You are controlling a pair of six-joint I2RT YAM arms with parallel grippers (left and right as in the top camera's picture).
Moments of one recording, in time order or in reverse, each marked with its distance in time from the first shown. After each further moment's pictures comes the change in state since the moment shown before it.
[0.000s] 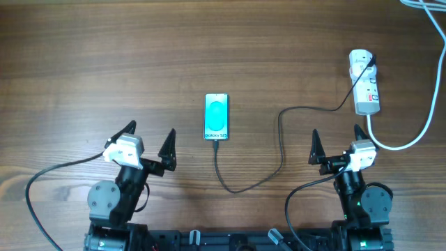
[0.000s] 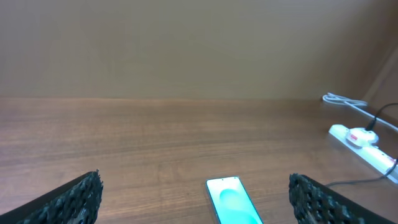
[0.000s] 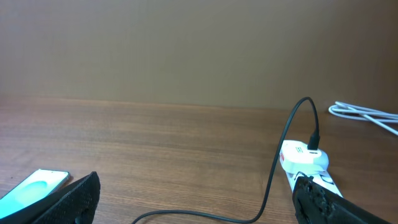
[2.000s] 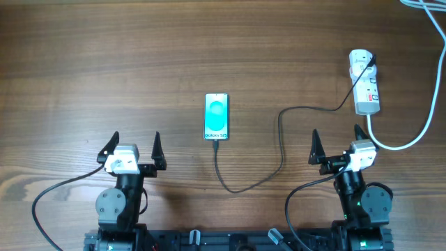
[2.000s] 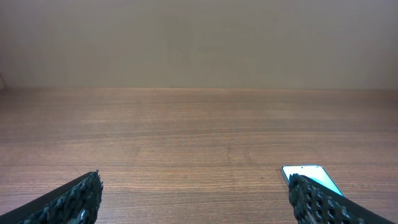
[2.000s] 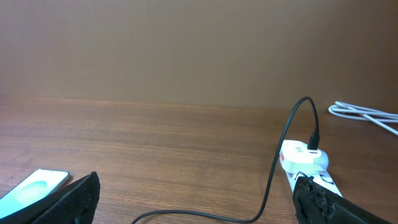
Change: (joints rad) left arm 0.059 -0.221 -0.202 -0.021 -0.199 0.111; right arm 0.000 0.000 0.000 0.000 0.000 0.000
